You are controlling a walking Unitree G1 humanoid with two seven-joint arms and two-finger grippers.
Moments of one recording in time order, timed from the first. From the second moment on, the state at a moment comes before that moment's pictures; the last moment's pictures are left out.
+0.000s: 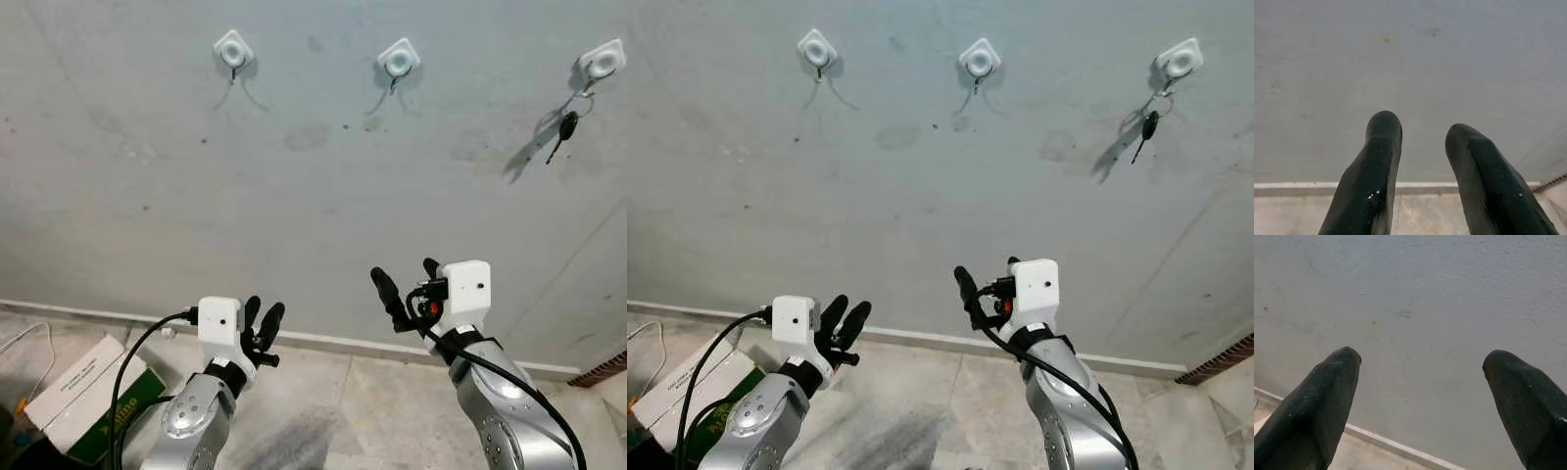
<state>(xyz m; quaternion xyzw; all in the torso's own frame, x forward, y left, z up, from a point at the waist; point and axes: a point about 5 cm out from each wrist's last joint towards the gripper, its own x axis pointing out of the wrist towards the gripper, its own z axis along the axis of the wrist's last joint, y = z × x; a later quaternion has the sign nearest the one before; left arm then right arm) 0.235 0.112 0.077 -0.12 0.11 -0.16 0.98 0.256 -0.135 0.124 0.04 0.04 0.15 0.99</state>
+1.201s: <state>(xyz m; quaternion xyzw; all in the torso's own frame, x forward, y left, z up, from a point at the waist) 0.237 0.112 0.071 -0.12 0.11 -0.14 0.98 0.252 -0.138 0.115 0.04 0.05 0.14 0.99</state>
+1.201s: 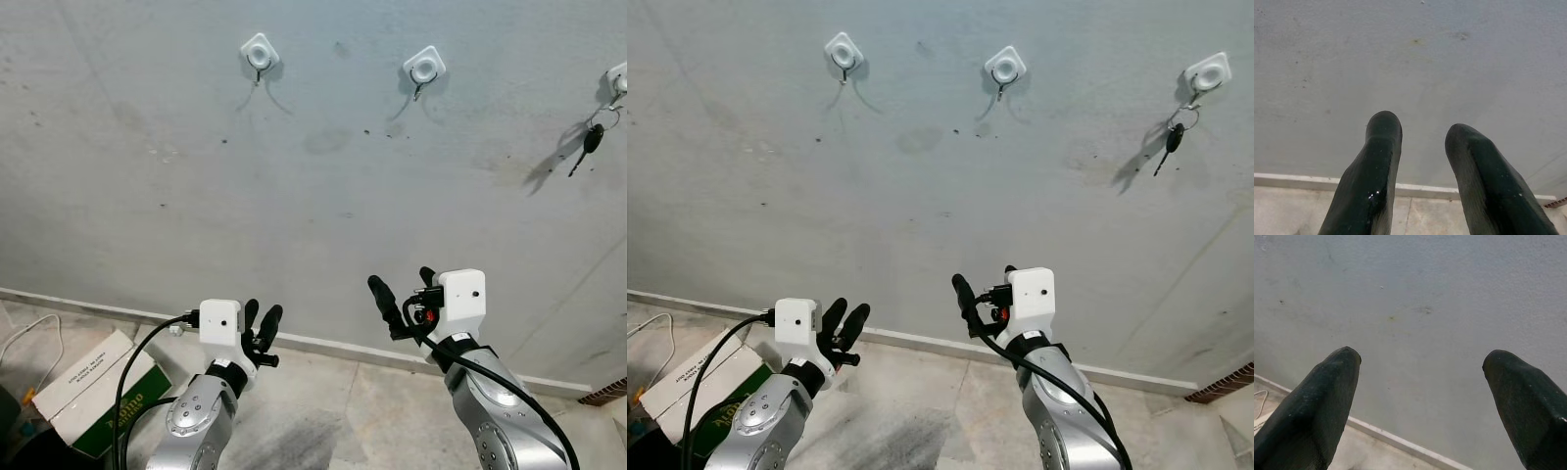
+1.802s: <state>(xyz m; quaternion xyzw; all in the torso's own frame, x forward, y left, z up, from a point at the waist) 0.238 0.111 0.071 -0.11 0.11 -0.14 0.98 0.253 -0.138 0.114 0.04 0.06 0.14 0.99</state>
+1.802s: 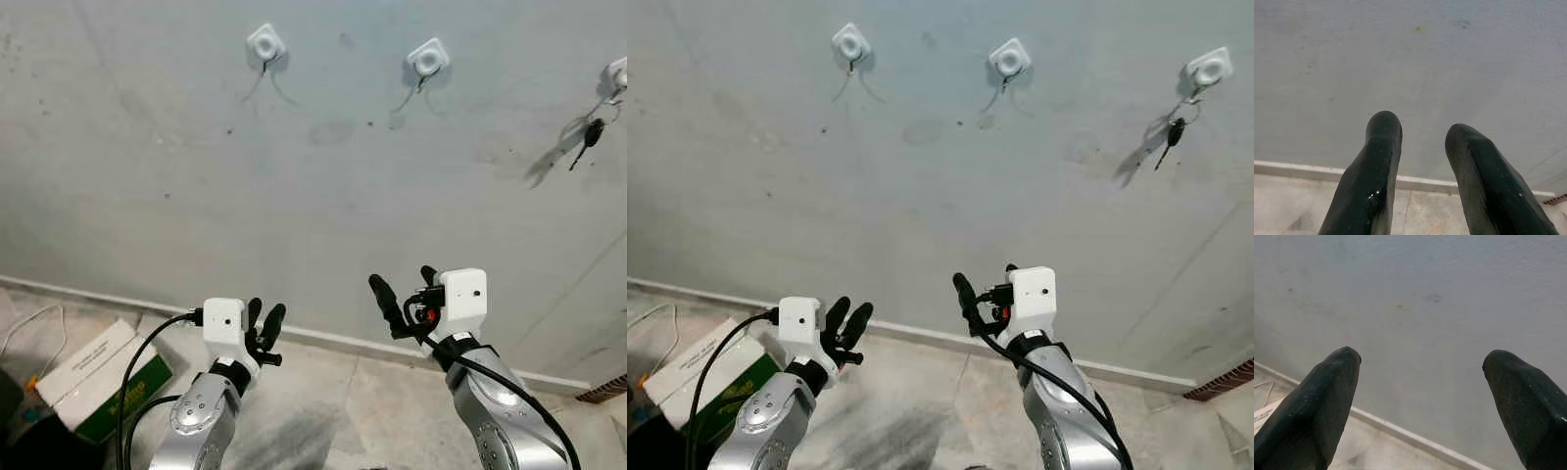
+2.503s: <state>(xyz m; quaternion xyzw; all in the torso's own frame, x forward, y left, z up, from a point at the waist) 0.240 0.113 0.072 -0.11 0.11 -0.14 0.98 0.253 -0.136 0.114 0.04 0.06 0.14 0.99</state>
